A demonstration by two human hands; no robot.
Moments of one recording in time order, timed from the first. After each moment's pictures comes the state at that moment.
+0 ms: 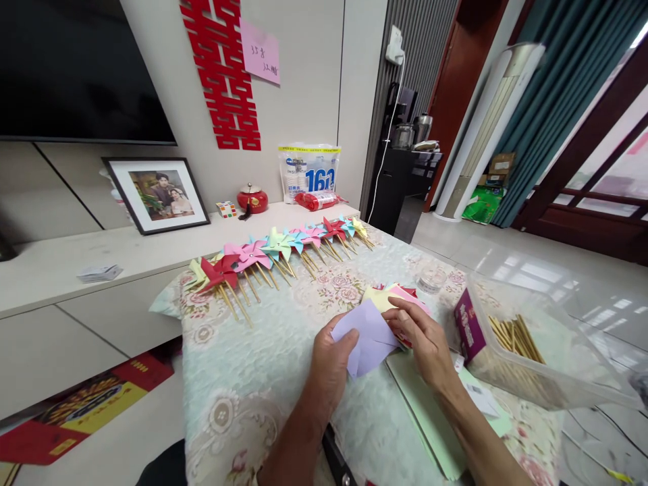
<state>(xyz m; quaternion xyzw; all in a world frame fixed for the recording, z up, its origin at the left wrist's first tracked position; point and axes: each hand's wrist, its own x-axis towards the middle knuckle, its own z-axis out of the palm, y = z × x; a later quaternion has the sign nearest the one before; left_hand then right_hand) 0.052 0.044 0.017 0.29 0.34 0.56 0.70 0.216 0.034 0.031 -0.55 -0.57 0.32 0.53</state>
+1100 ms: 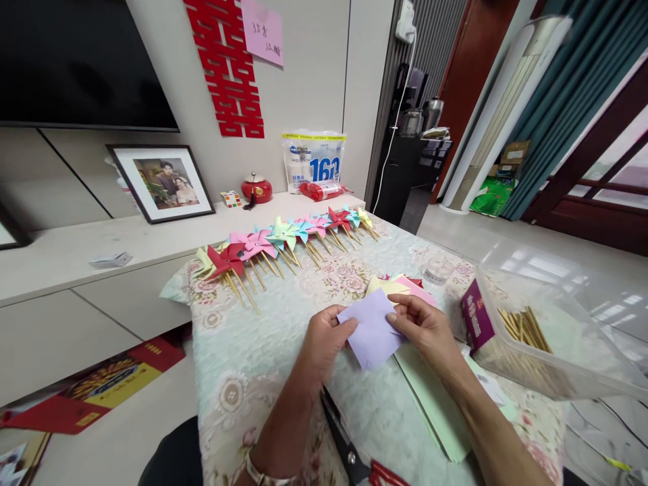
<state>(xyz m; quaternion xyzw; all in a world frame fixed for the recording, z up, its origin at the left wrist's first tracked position) 0.027 0.055 0.018 0.38 0.45 0.47 0.66 0.216 0.044 0.025 -0.51 -0.51 0.44 0.54</state>
